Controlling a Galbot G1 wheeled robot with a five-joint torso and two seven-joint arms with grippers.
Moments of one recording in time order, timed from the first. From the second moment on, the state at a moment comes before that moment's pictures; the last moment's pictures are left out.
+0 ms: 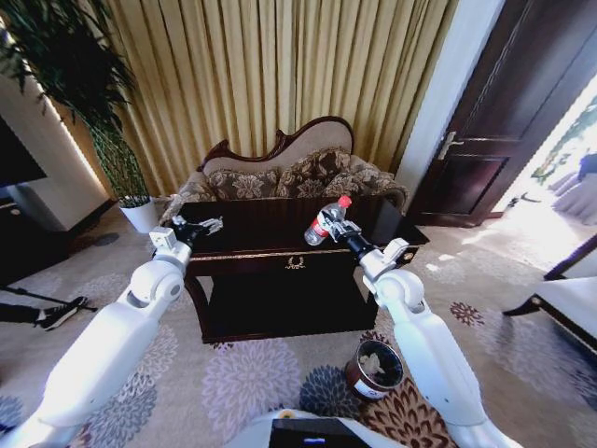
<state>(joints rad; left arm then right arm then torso) 0.91 -0.87 -0.34 -1.93 -0.73 0.33 -0.39 -0.97 1.19 0.42 1.89 0.64 -0.24 -0.14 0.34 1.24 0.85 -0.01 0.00</state>
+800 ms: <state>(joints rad) 1.03 -0.86 -0.50 -1.90 -0.73 0.33 -0.30 -0.95 1.20 0.45 1.81 0.45 -0.24 -0.14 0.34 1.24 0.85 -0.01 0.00</state>
